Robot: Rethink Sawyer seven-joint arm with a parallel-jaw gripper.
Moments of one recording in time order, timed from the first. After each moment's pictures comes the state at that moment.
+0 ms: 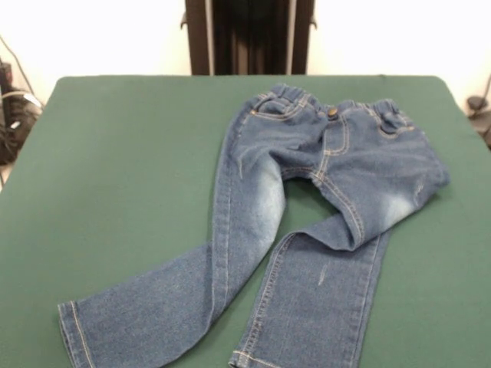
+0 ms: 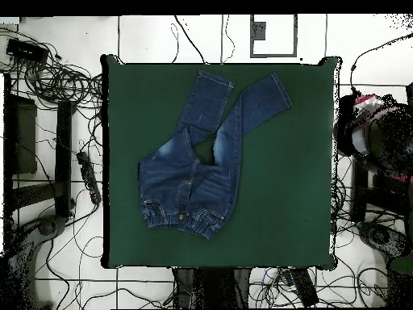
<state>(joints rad) -0.71 -0.79 0.30 1.31 -0.32 0.75 2.47</state>
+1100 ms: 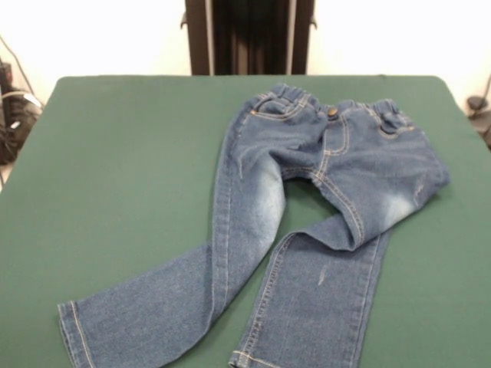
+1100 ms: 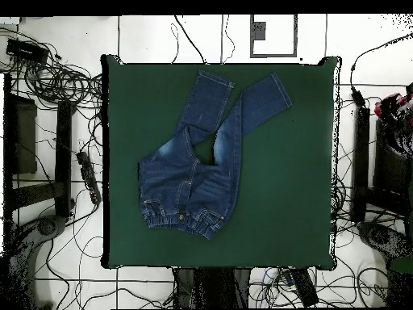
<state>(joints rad) -0.81 -0.75 0.38 1.13 -0.38 0.94 2.12</state>
